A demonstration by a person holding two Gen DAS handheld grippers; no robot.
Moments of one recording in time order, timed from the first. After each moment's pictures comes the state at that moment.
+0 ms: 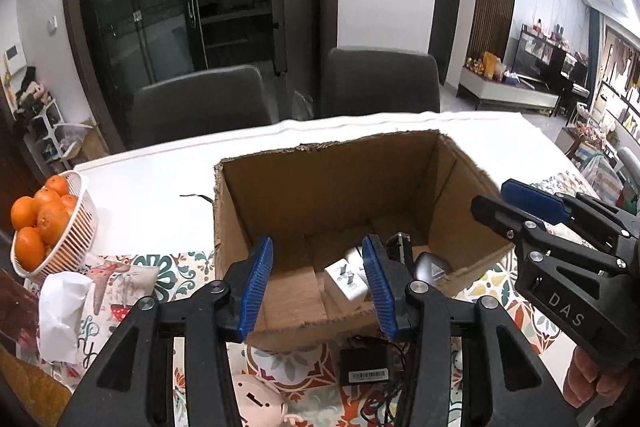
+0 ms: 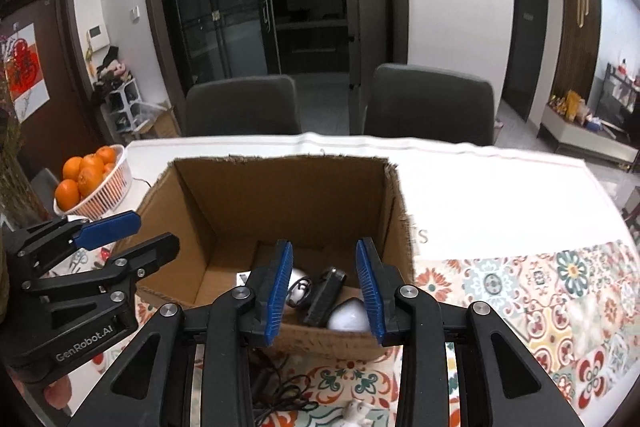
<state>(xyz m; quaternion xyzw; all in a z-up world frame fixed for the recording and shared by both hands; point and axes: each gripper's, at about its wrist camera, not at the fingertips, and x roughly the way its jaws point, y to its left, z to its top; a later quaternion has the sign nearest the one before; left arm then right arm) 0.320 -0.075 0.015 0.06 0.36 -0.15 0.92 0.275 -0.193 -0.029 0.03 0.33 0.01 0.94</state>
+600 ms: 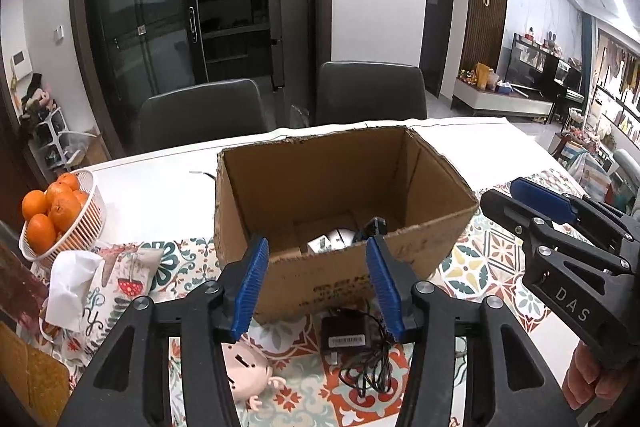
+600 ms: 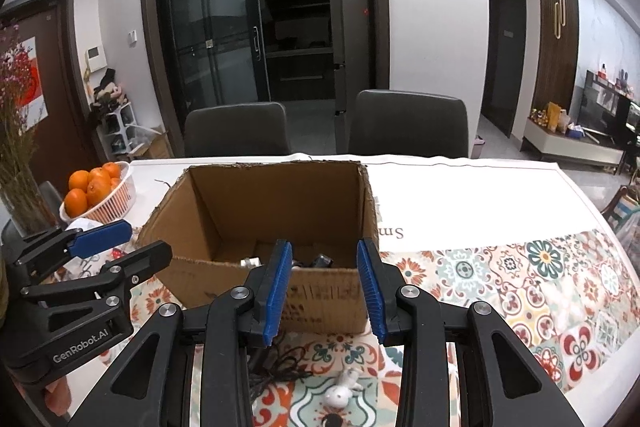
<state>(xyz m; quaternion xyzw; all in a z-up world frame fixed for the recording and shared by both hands) 0.266 -0.071 0.021 0.06 0.34 -0.16 0.92 0.207 -0.197 -0.017 0.04 0.28 -0.01 0.96</state>
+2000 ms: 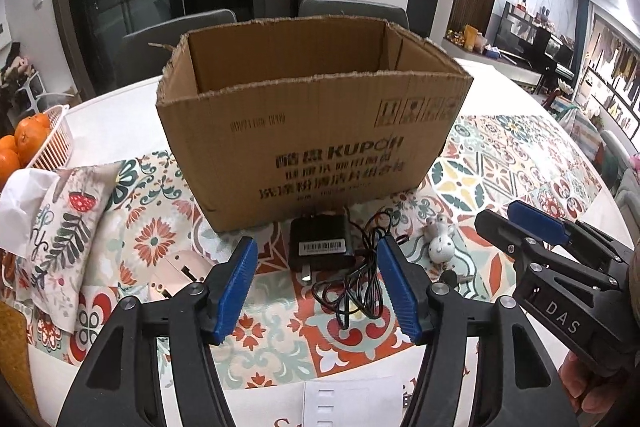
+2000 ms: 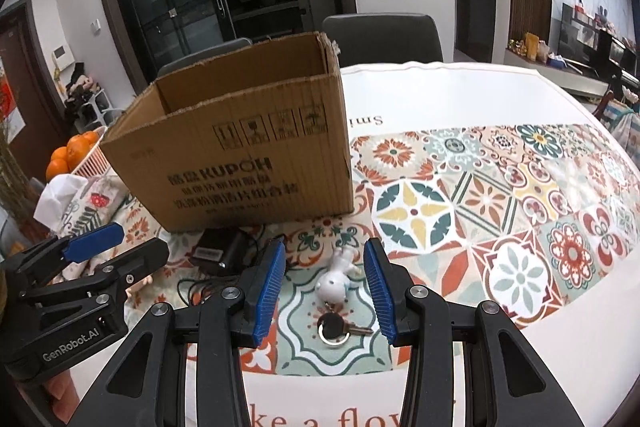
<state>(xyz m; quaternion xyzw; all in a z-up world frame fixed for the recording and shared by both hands) 0.236 -0.075 -0.064 0.06 0.42 -0.19 0.89 0.166 -0.206 -0.108 0.11 0.37 -0.05 0.92</state>
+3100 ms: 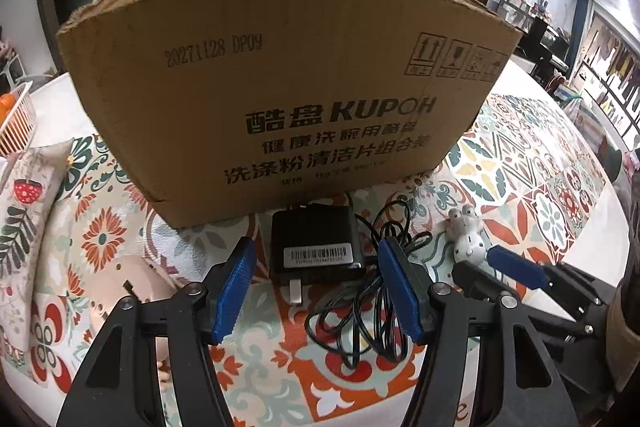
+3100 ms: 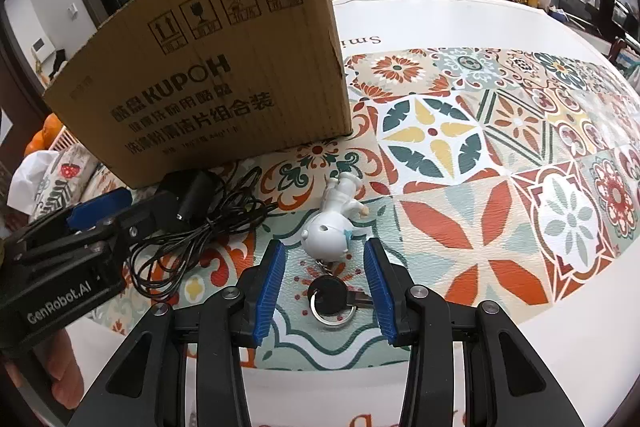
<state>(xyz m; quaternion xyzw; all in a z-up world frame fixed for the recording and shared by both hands) 0.281 -0.092 -0.116 0.04 0.45 -0.21 0.87 0.188 -0.208 -0.171 0.14 0.44 -0.05 0.88</state>
